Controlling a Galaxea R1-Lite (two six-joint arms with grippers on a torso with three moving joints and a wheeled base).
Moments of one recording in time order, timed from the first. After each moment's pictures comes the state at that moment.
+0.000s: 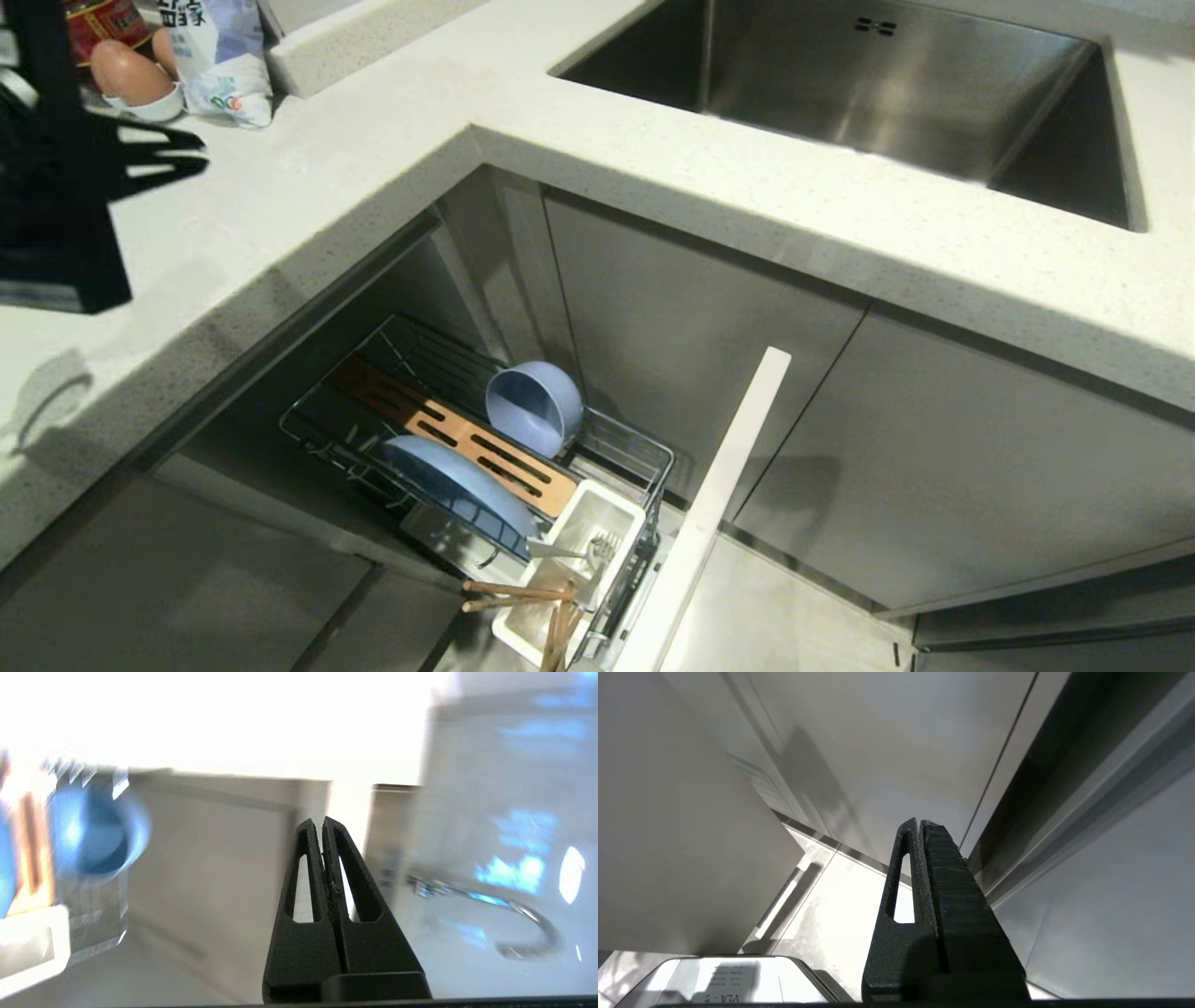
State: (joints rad) left arm -0.87 1.19 -1.35 0.22 0.91 -1.39; right arm 0.00 0.00 0.00 0.00 -0.02 0.02
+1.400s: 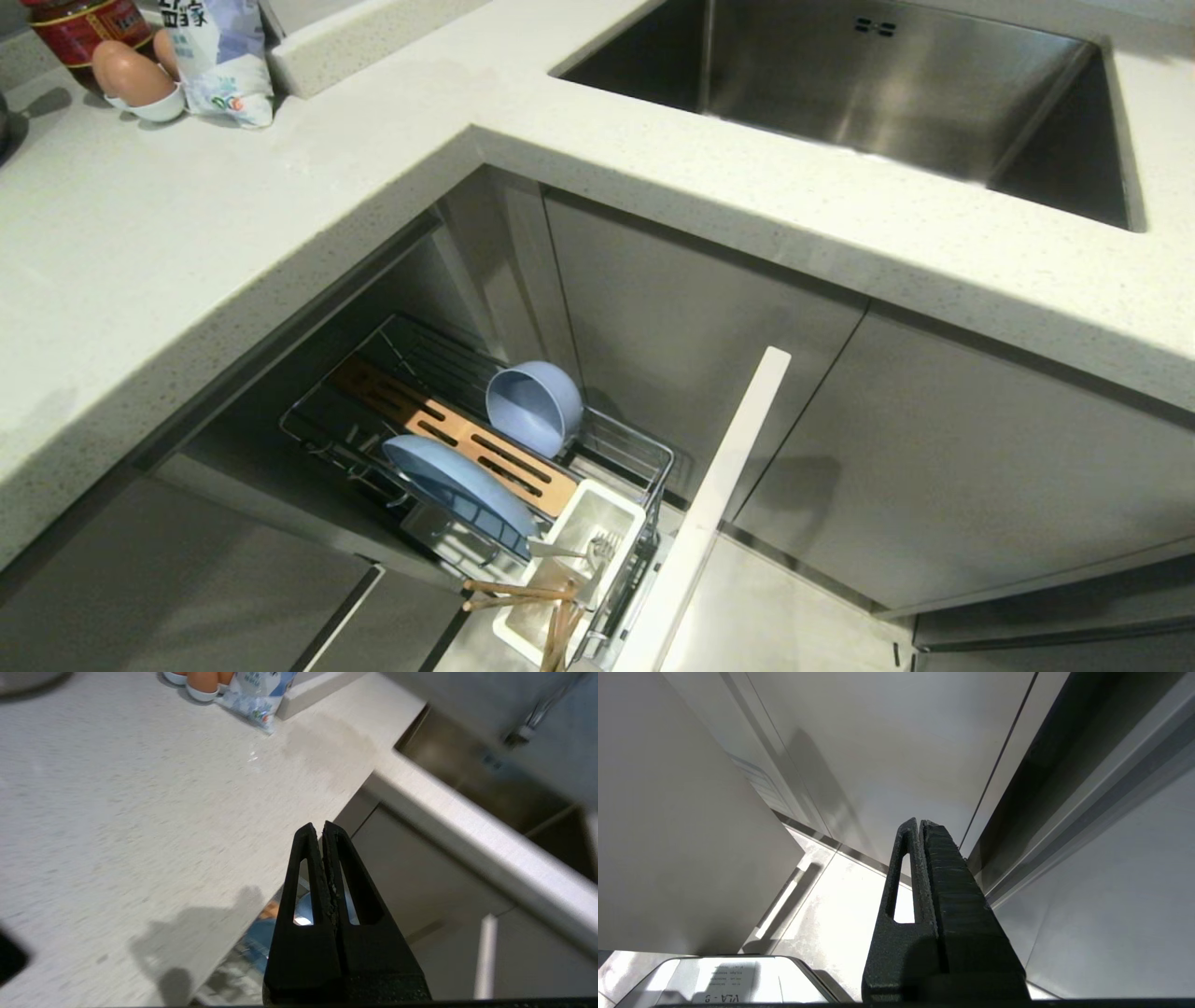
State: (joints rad) left arm -0.11 0.51 -1.12 0.38 0.10 -0.26; right arm 0.00 0.00 0.00 0.00 -0.02 0.02
